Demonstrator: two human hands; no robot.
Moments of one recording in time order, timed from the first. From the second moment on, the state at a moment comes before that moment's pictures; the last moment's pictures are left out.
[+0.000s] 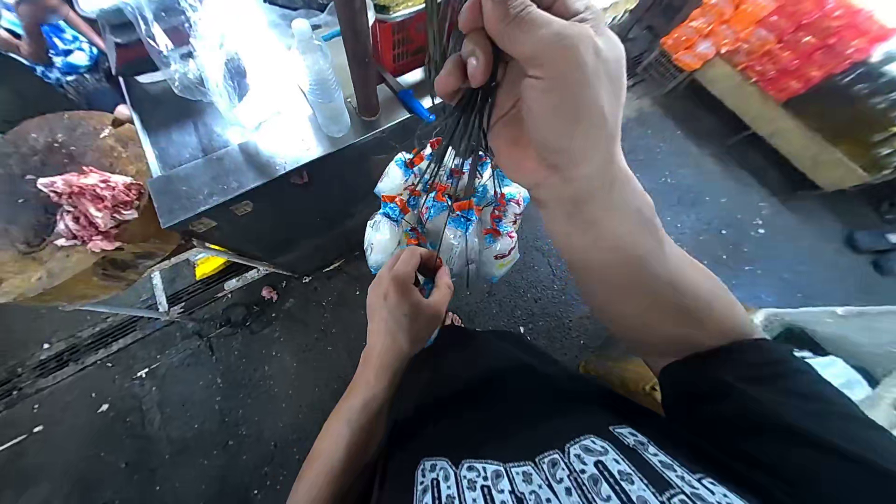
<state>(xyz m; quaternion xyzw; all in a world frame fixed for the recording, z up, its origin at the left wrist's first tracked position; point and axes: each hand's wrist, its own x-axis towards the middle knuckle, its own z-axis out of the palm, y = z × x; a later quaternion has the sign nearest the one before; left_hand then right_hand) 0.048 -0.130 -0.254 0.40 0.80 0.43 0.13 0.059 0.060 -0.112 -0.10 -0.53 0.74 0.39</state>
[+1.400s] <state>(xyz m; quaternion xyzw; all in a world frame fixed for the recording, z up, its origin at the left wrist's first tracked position) 0.032 -0.119 -0.266 0.46 0.78 0.42 -0.02 0.075 0.077 -0.114 -0.11 -0.54 0.74 0.39</state>
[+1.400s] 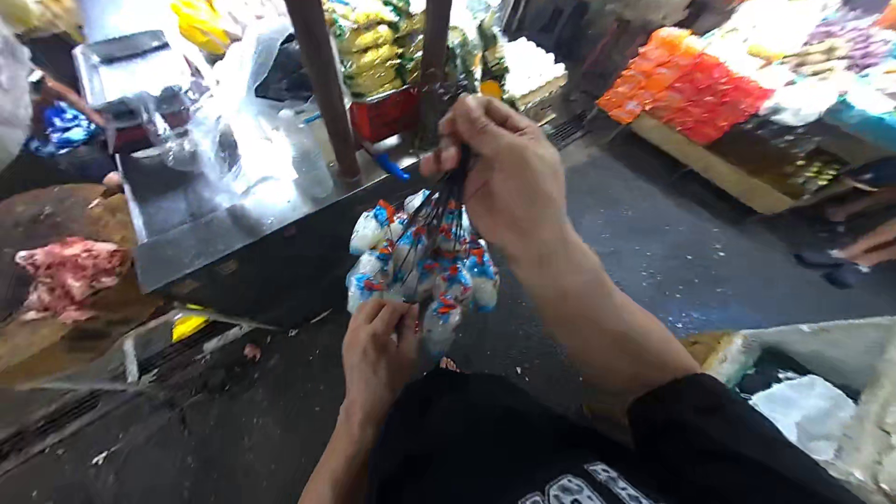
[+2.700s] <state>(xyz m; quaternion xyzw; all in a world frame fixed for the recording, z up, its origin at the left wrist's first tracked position) 0.006 -0.074 -0.176 0.56 0.59 0.58 0.02 0.127 0.092 -0.099 -0.07 -0.53 0.70 0.48</state>
